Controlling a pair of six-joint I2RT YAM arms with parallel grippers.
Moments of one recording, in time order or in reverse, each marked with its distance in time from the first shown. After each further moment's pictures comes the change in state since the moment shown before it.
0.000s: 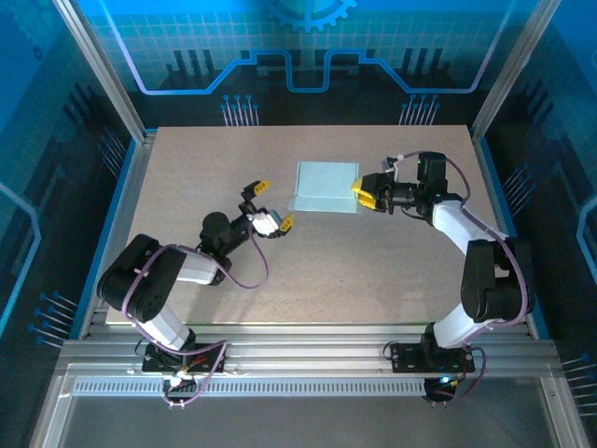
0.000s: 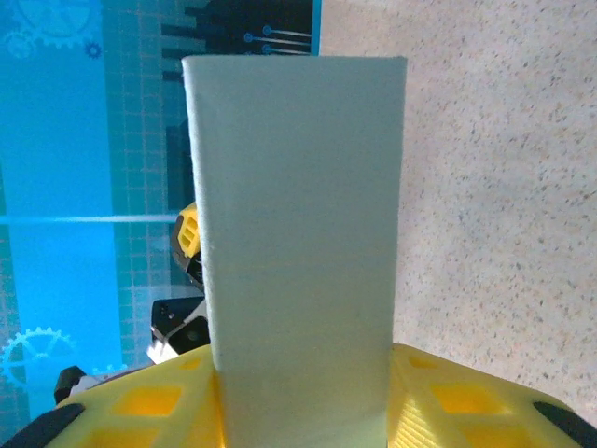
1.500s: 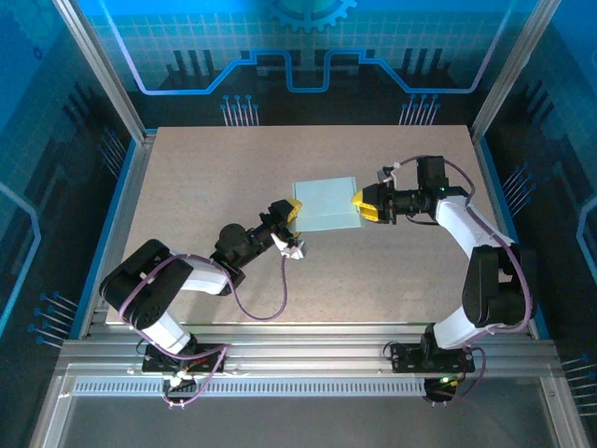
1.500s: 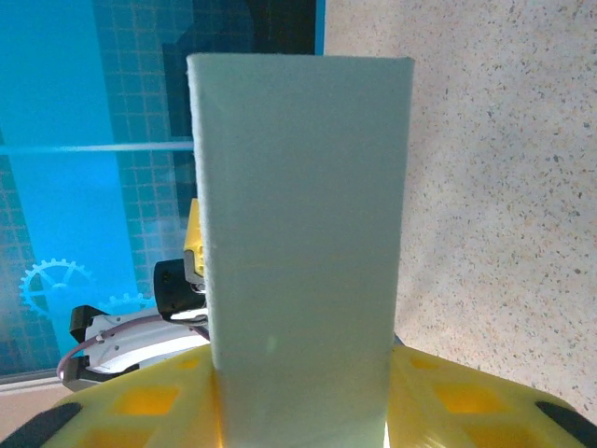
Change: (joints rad) left arm -0.194 -0.016 -0.004 0.027 -0.107 0.553; right arm 0.000 -0.023 0.074 -0.431 -0.106 -0.282
